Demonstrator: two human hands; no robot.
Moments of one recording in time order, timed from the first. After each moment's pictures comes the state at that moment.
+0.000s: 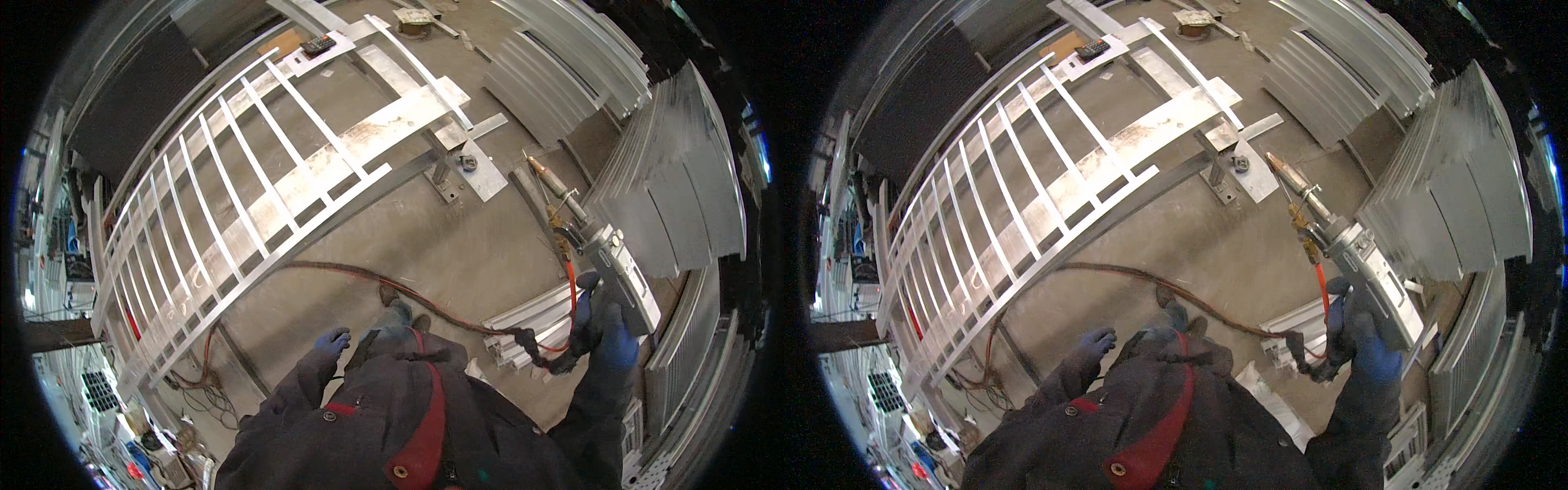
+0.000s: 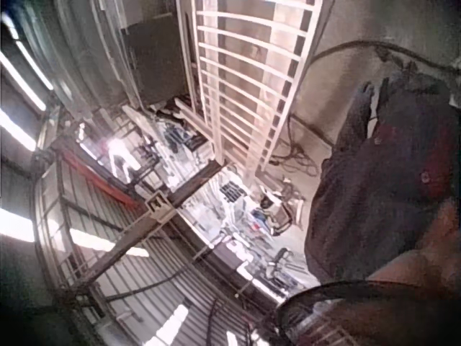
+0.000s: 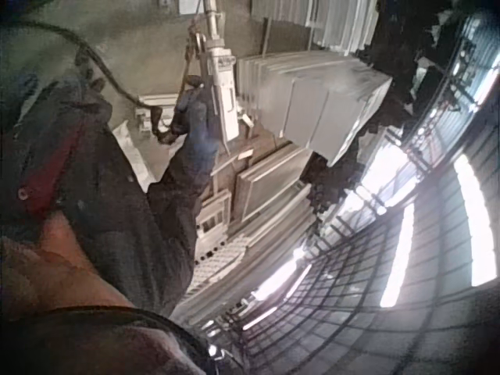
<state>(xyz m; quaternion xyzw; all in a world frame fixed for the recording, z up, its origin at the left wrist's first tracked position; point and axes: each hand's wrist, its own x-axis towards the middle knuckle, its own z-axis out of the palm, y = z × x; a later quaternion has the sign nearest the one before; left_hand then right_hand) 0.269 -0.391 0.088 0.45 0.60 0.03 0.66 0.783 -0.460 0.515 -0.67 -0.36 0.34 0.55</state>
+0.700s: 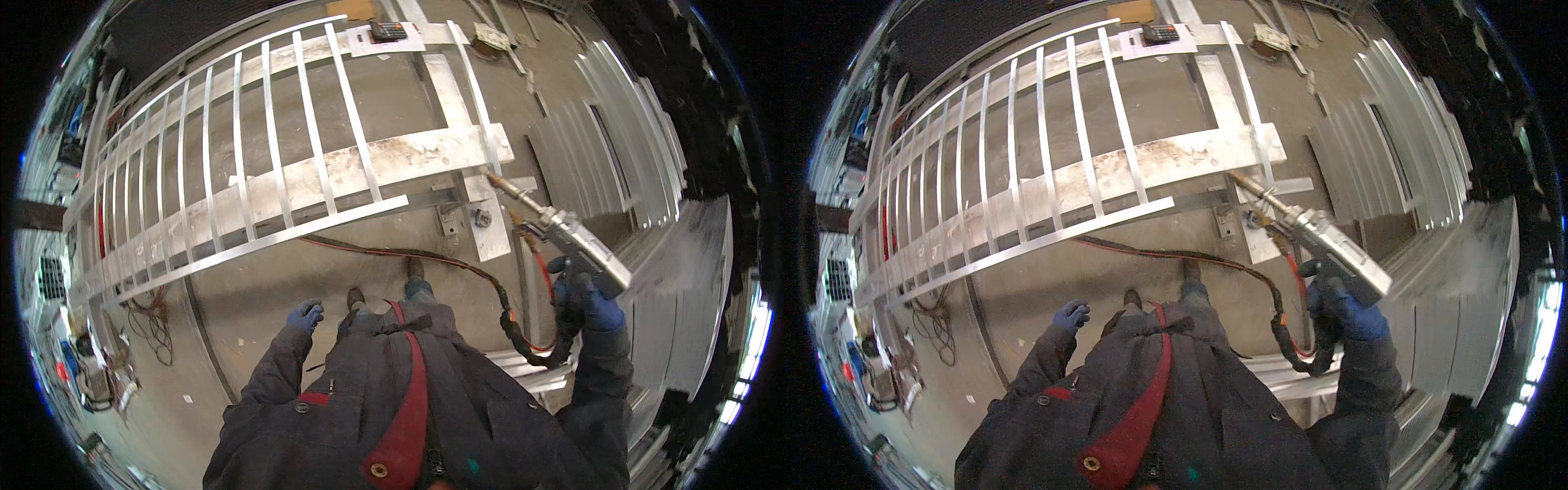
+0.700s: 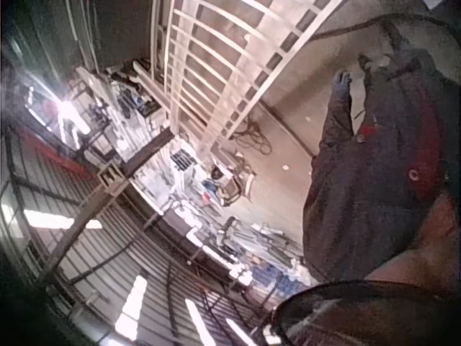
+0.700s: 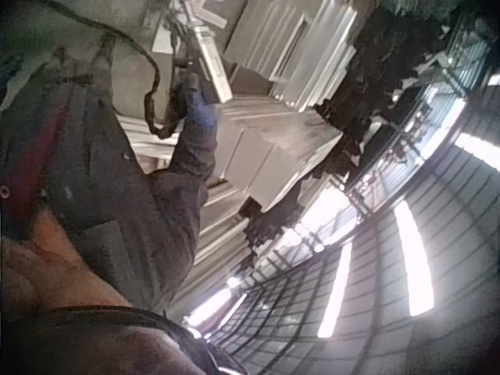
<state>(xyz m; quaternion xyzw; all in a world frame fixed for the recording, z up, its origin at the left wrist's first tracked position) 0.335 -0.295 0.039 0.24 0.67 0.25 0.66 0.885 -0.175 0.481 -0.62 -0.45 0.53 0.37</state>
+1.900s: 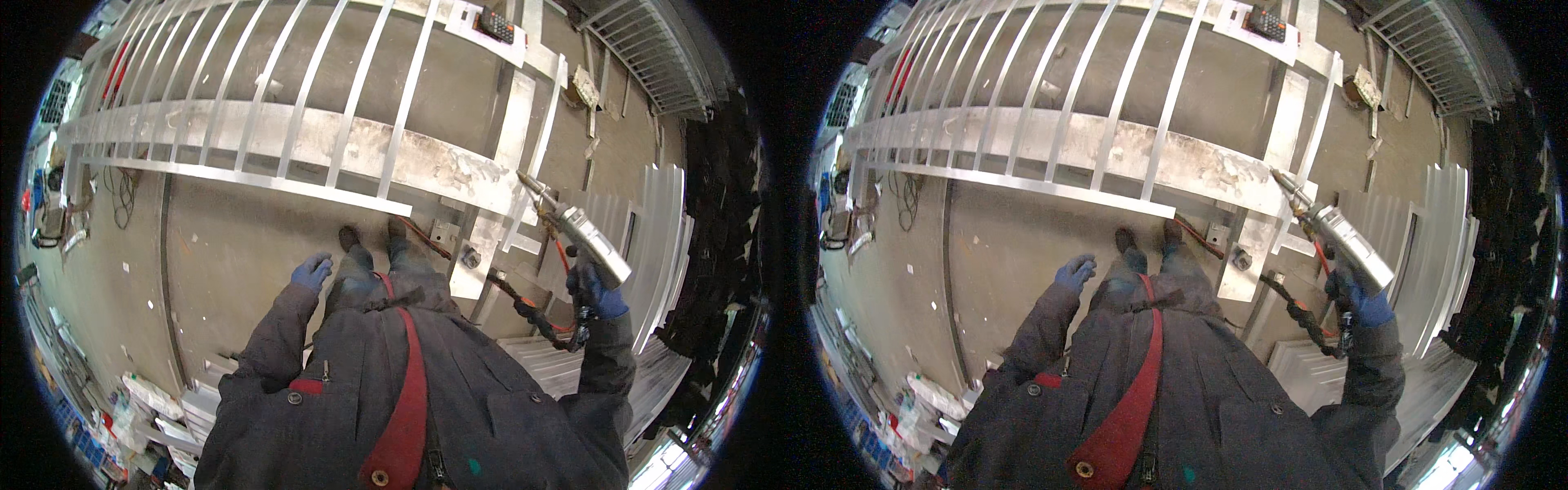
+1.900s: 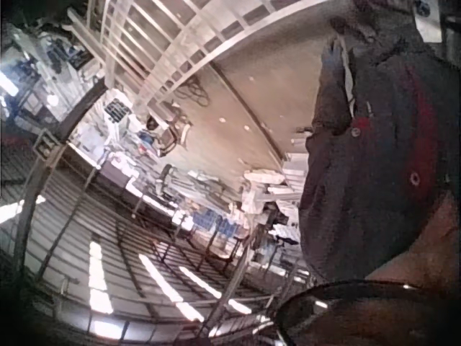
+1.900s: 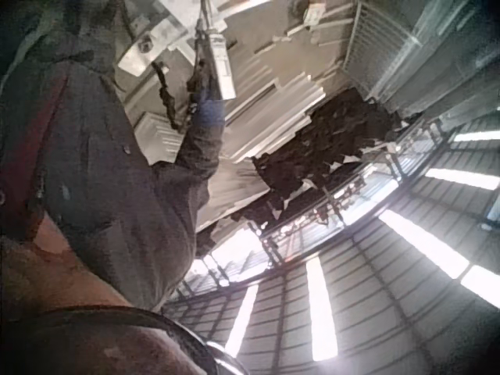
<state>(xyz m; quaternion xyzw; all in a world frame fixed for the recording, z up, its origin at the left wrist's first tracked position) 0.500 -0.195 0.072 0.12 0.71 0.32 0.61 0.957 0.133 0.413 -0.61 -0.57 0.54 0.08</state>
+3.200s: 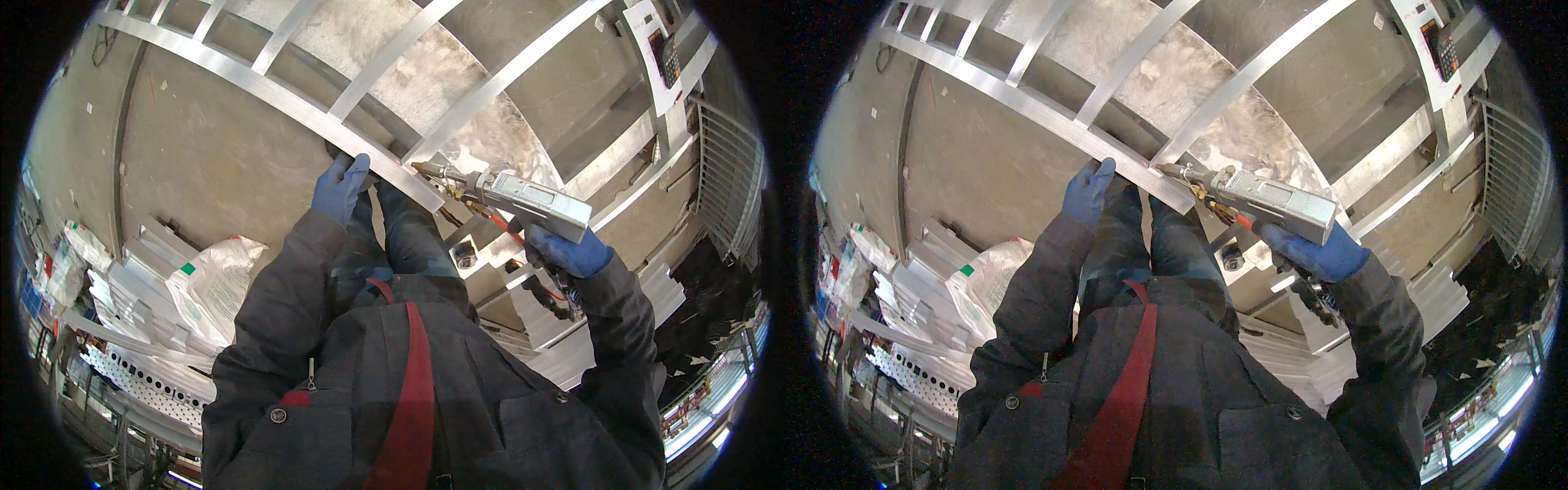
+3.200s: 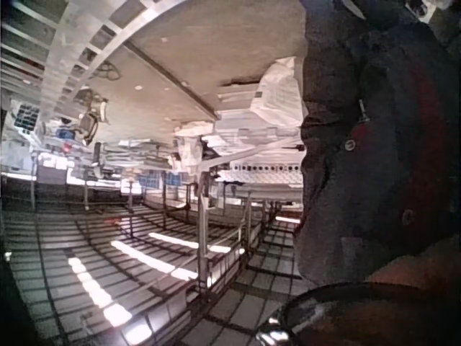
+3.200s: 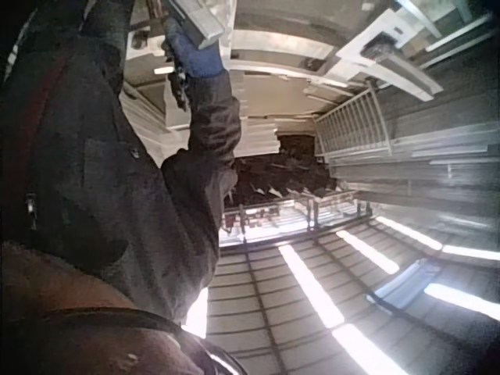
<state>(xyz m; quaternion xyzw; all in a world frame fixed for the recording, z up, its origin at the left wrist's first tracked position) 0.559 -0.035 -0.041 -0.12 0.66 0.56 0.48 0.717 0.290 0.154 -0.39 -0.55 0.64 -0.38</state>
